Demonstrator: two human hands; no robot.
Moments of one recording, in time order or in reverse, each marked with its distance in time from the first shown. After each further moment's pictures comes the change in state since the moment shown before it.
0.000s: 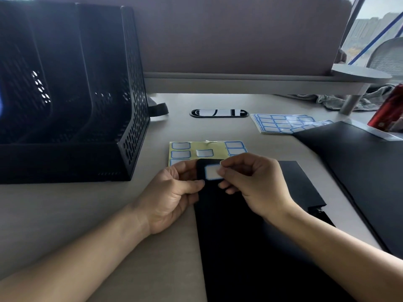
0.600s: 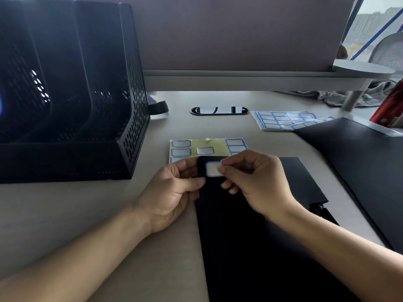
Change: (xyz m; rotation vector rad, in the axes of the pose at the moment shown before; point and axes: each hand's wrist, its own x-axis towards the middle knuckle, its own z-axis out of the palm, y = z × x) left_hand 0.001 -0.002 -0.001 -0.025 -0.012 0.010; right_hand -0.002 0.001 -0.001 -0.074 0.014 -0.036
